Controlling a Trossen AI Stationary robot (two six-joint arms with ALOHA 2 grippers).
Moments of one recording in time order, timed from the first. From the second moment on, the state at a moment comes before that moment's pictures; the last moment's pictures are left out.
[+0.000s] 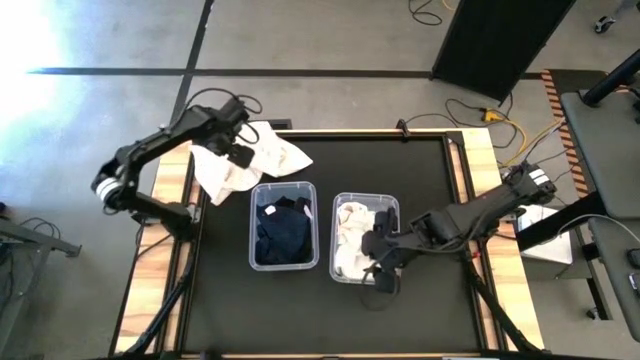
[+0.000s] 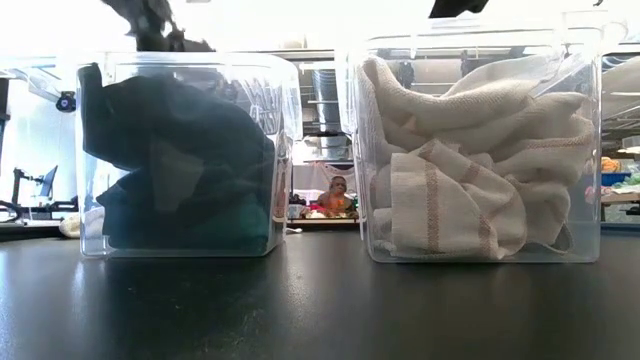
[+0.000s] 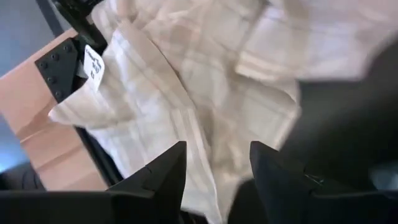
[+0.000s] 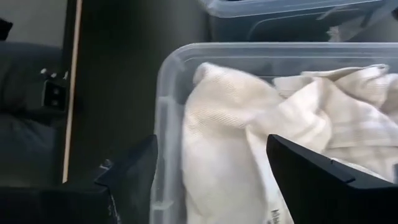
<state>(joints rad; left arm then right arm) 0.82 1.37 1.16 -1.17 -0.22 -0.24 0.41 1.55 1.45 -0.91 0.18 0.45</state>
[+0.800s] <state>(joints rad) 0.98 1.86 1.15 -0.99 -0.21 -0.21 0.51 1.58 1.45 -0.90 0.22 0.48</state>
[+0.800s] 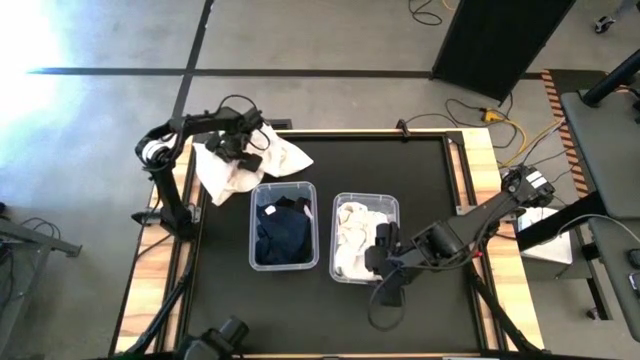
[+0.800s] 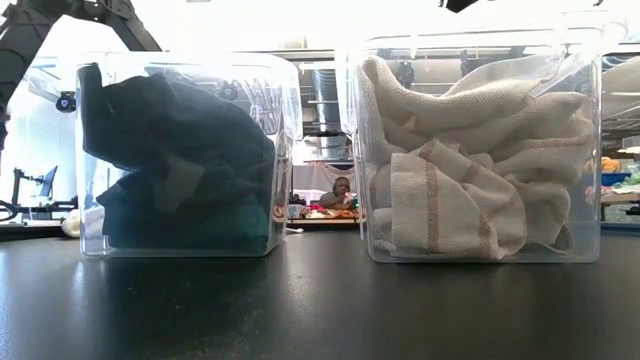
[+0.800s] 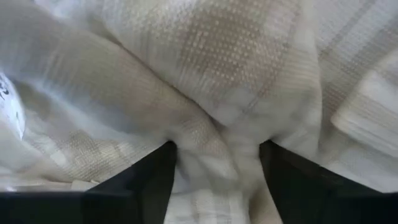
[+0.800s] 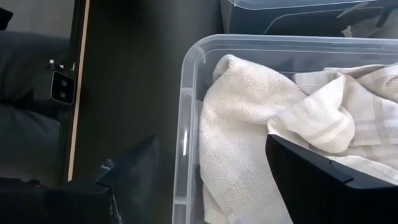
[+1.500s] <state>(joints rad) 0.87 1.43 1.08 -1.14 -0.26 -0.16 0.50 1.57 1.44 -0.78 0.39 0.27</state>
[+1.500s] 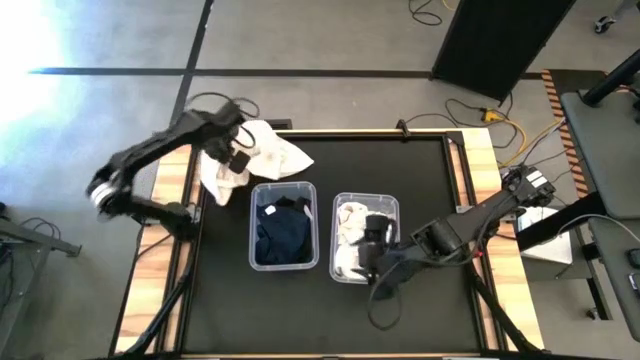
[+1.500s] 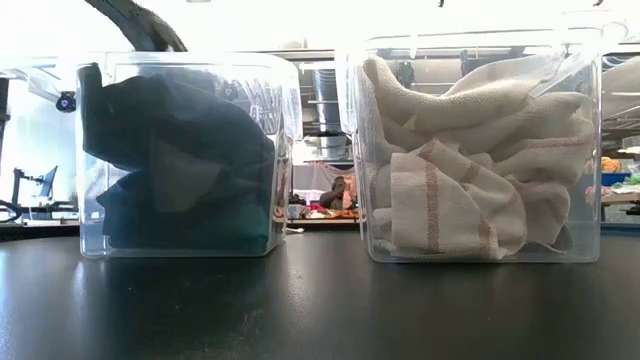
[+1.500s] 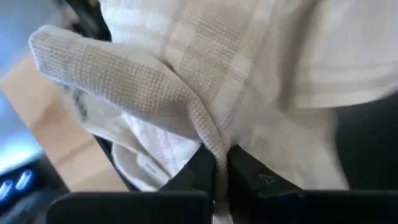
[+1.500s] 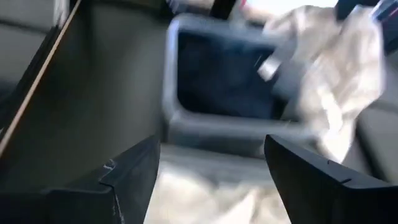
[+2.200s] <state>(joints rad) 0.27 0.80 1.14 -0.49 0.18 -0.10 0.16 1.57 1.45 0.05 0.49 -0.24</state>
